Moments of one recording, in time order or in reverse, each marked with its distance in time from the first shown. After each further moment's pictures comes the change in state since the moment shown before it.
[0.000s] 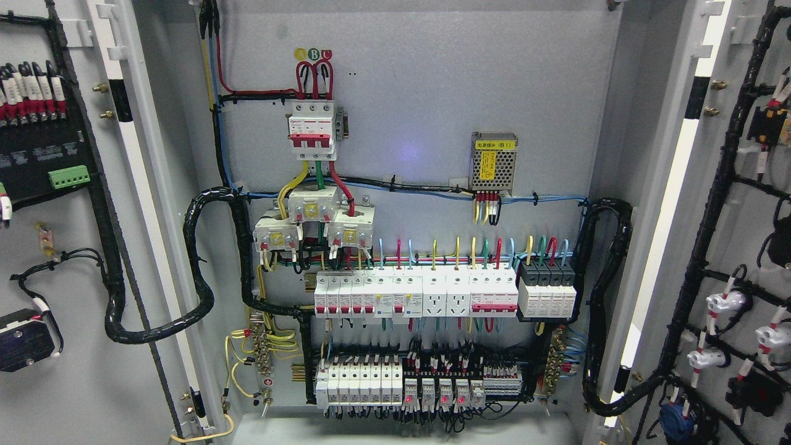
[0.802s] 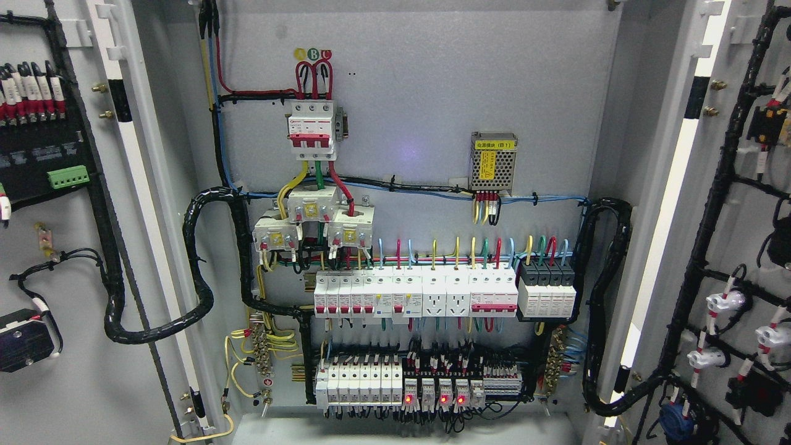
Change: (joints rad) left arm -0.151 -0.171 -0.033 0.661 -0.206 0.179 -0.163; right arm -0.177 0.151 -0.012 0.591 0.104 0.417 -0.019
